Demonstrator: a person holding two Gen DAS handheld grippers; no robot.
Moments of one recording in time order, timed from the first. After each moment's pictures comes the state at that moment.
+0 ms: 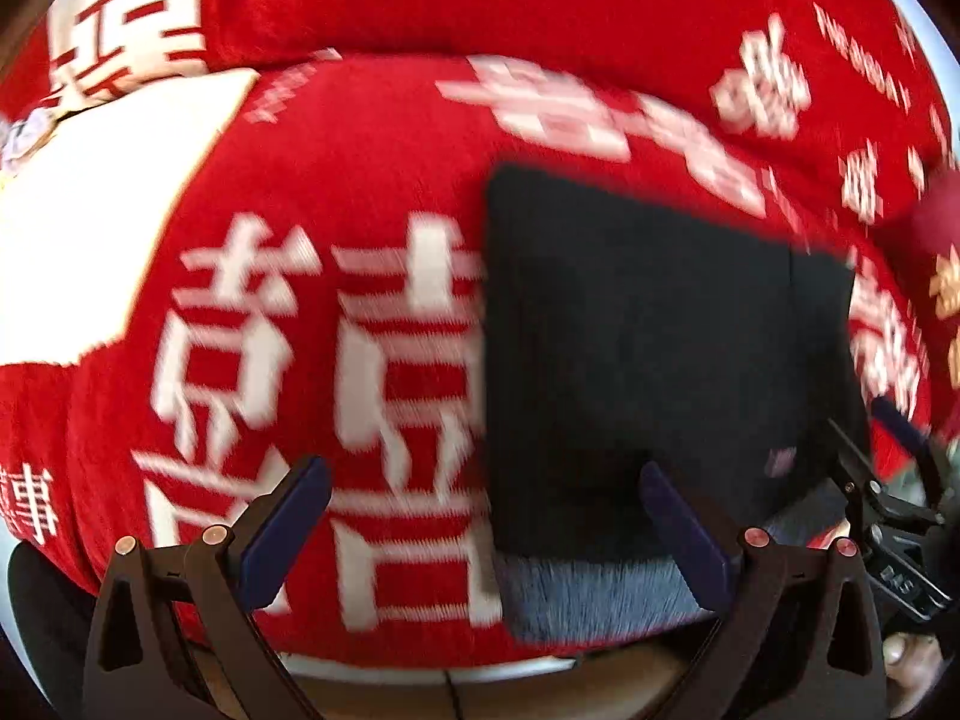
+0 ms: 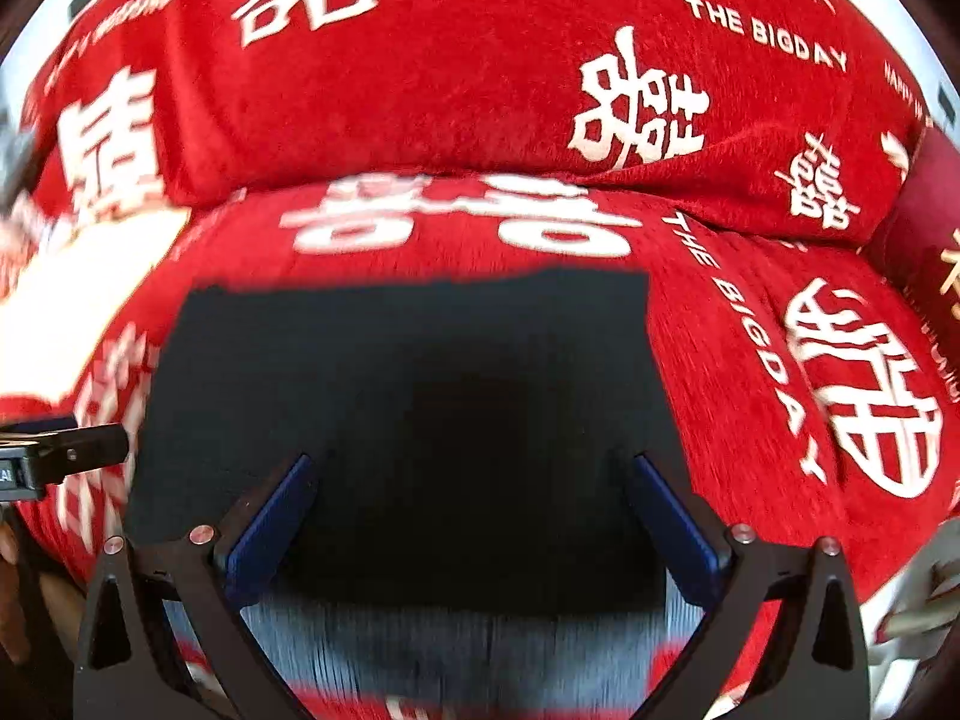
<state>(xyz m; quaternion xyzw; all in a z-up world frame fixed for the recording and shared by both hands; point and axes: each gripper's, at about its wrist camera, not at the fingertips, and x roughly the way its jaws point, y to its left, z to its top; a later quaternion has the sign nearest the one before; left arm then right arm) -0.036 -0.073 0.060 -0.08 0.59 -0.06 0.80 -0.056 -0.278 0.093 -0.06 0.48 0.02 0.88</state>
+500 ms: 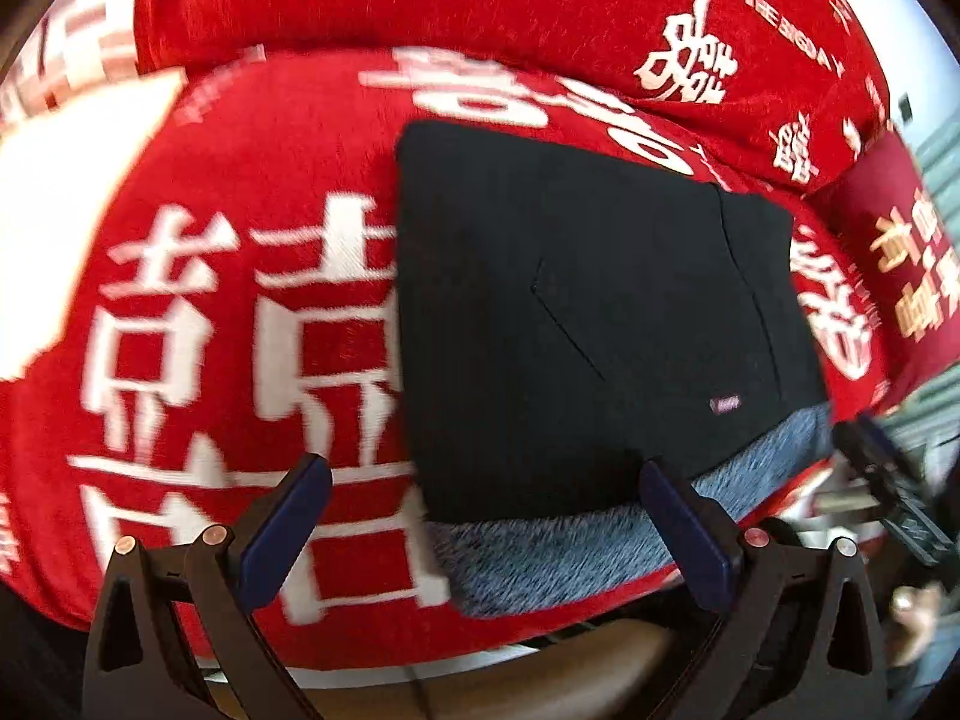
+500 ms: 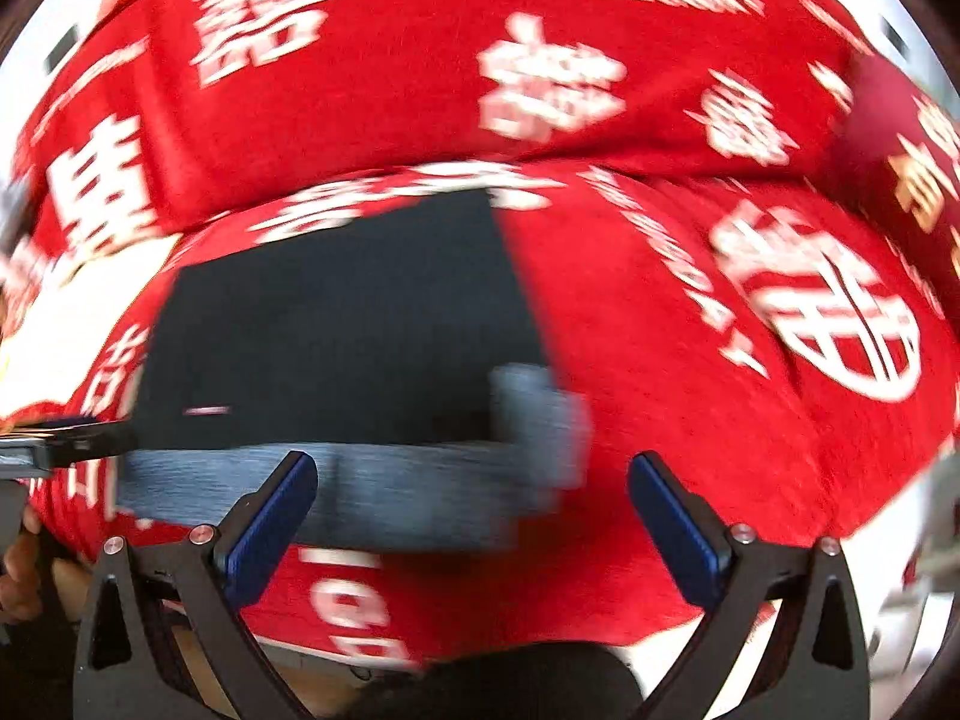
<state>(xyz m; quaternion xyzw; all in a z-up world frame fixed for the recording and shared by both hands) -0.040 -0.077 0.054 -0.12 0.58 -0.15 0.79 -0.109 -0.387 0.100 0.05 0.47 -0.03 0.88</state>
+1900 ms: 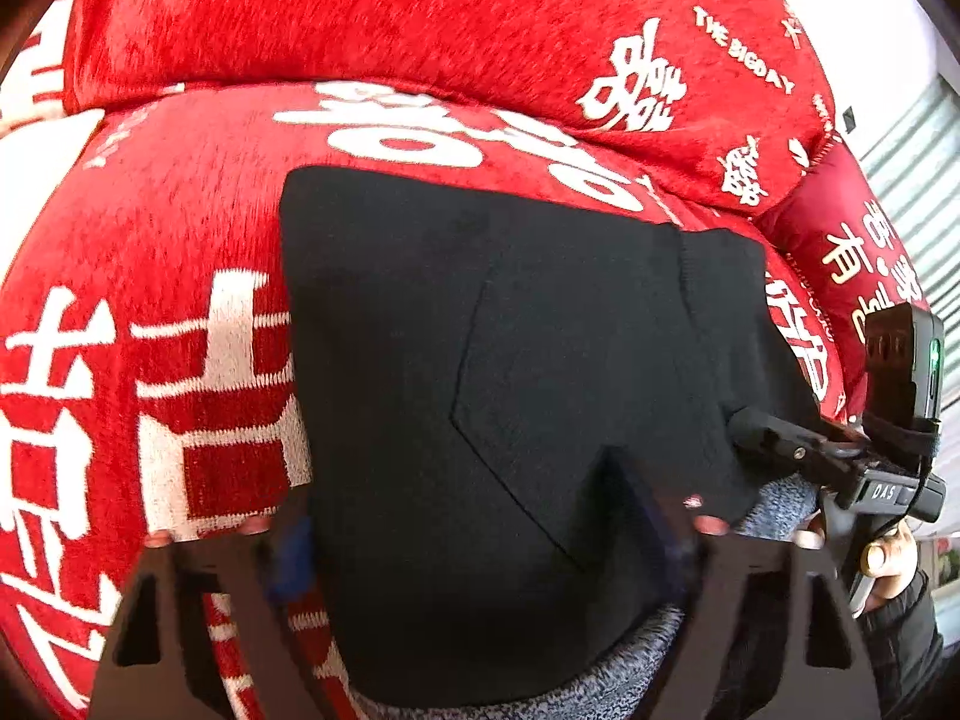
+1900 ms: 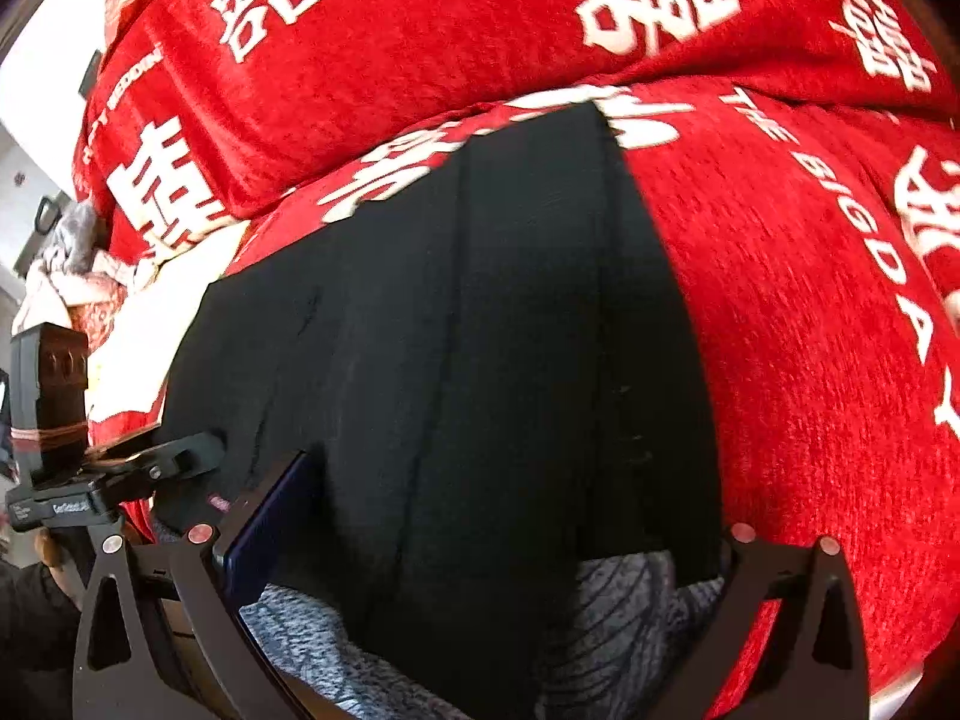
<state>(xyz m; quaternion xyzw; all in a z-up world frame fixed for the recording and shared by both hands) -0.007 -0.102 0.045 -0.12 0.52 -0.21 0.82 -0.023 -0.349 0.062 0.10 0.51 0.15 0.84</state>
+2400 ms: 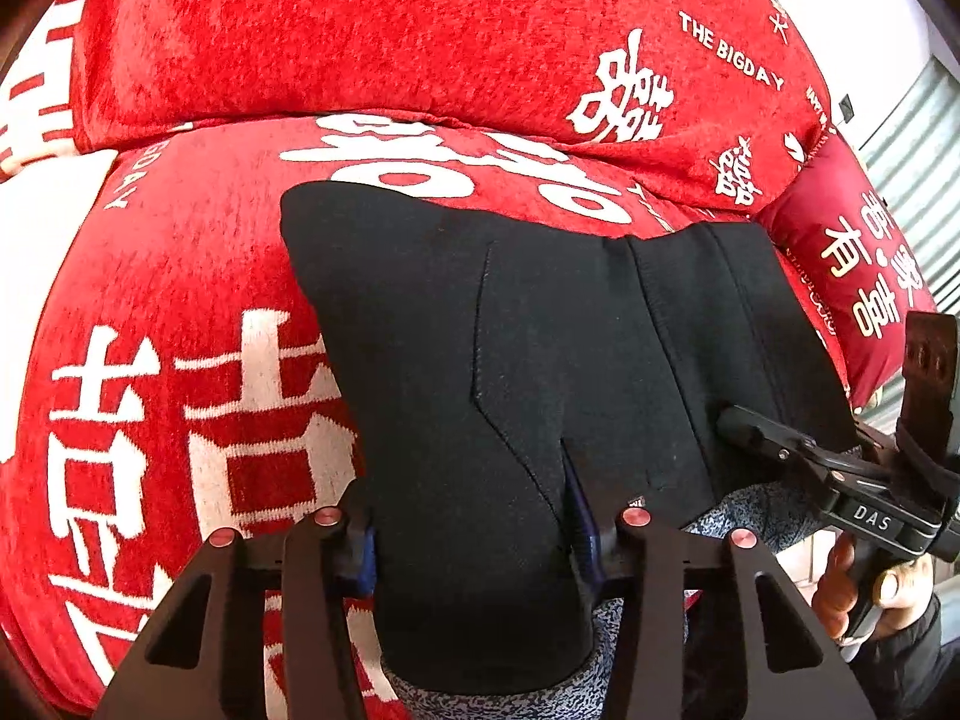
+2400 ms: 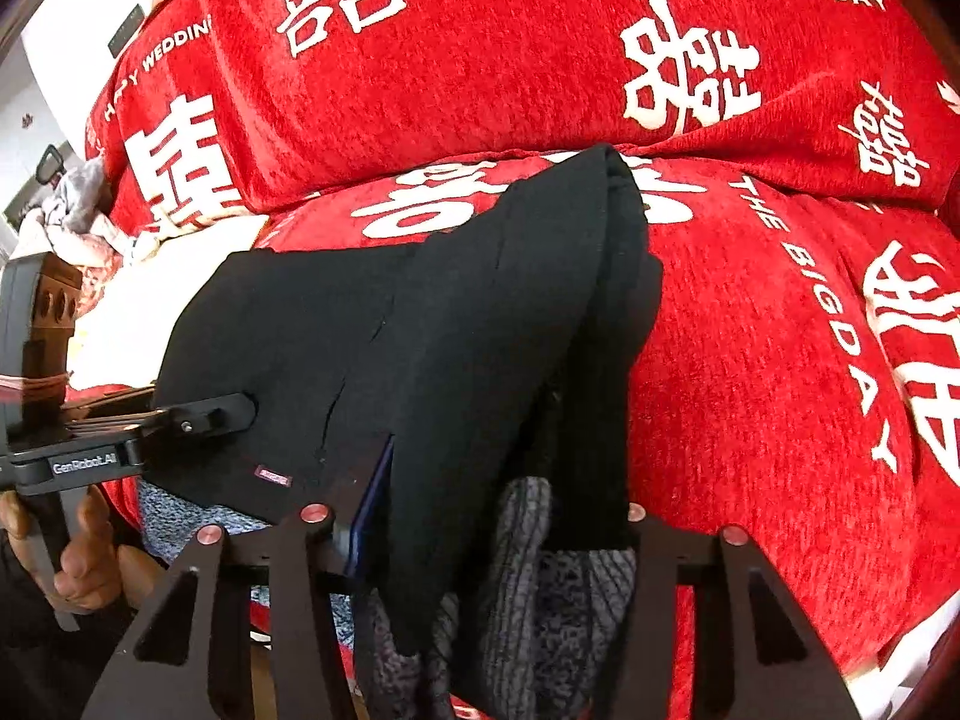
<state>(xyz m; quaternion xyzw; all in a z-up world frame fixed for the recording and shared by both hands) -0.012 -0.095 0.075 -0.10 0.52 -0.21 0.82 -0.046 -0.319 0.104 0.05 0.48 0.13 0.86</state>
